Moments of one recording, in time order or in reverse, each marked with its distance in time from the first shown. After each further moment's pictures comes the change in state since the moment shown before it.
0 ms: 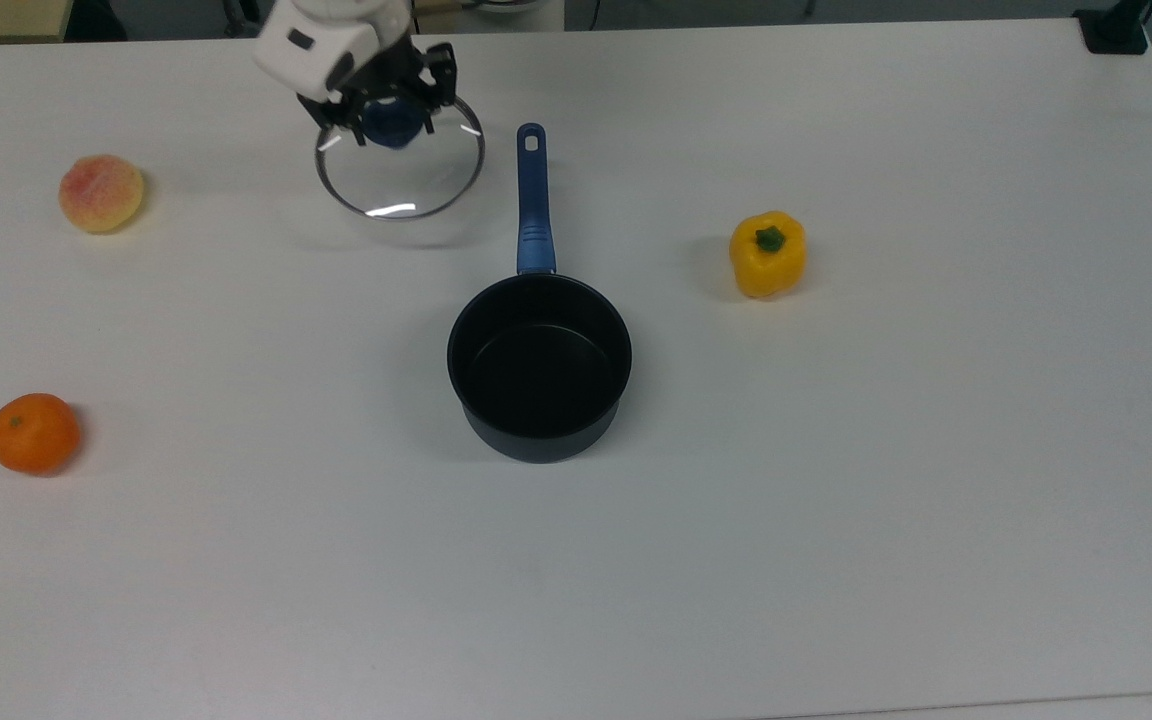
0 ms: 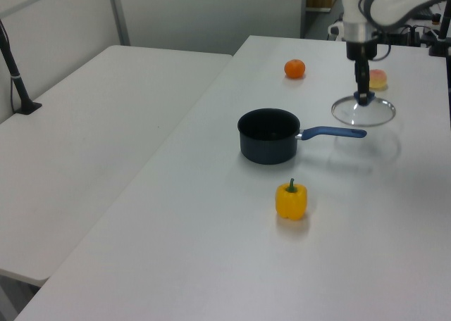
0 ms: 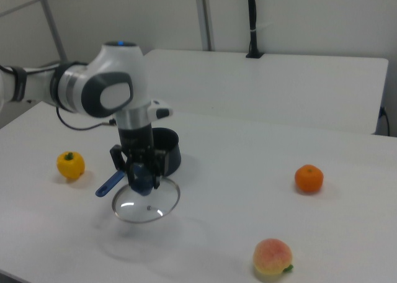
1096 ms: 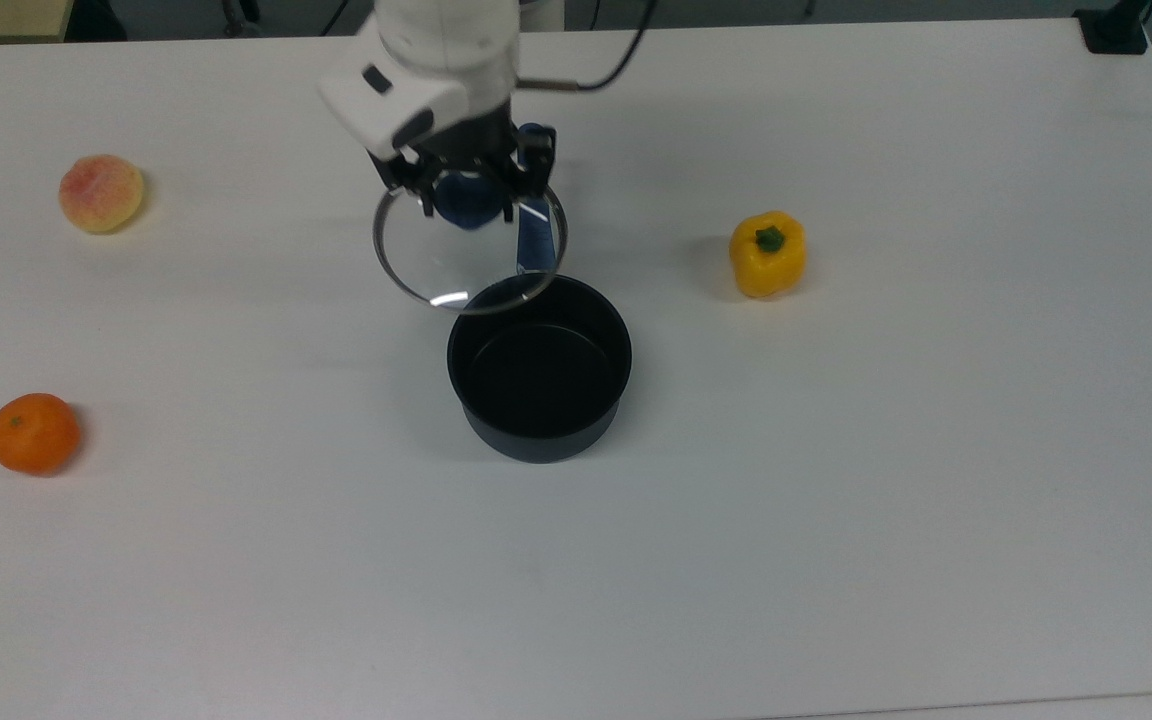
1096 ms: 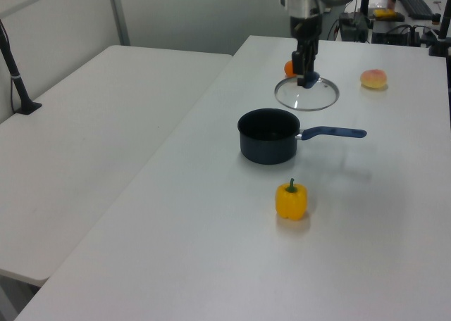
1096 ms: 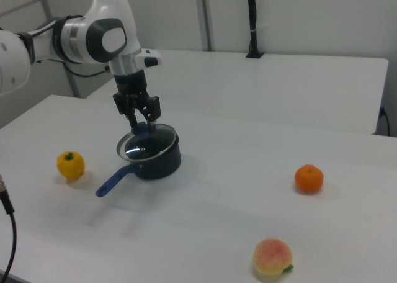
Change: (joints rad) arm 0.173 0.339 -0.007 0.594 0.001 -0.172 0.441
